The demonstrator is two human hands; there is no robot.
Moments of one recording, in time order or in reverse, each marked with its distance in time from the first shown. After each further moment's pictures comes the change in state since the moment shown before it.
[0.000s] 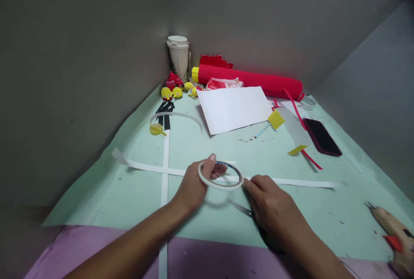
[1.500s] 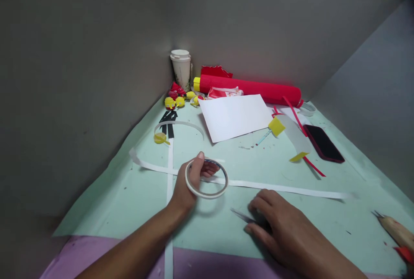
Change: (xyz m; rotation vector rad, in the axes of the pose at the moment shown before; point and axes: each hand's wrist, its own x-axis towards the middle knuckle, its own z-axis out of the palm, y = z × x) left_hand 0.006 0.011 -0.014 -0.120 0.206 0.074; right_hand -0.011 -0.005 -0.024 0.240 -0.172 0.035
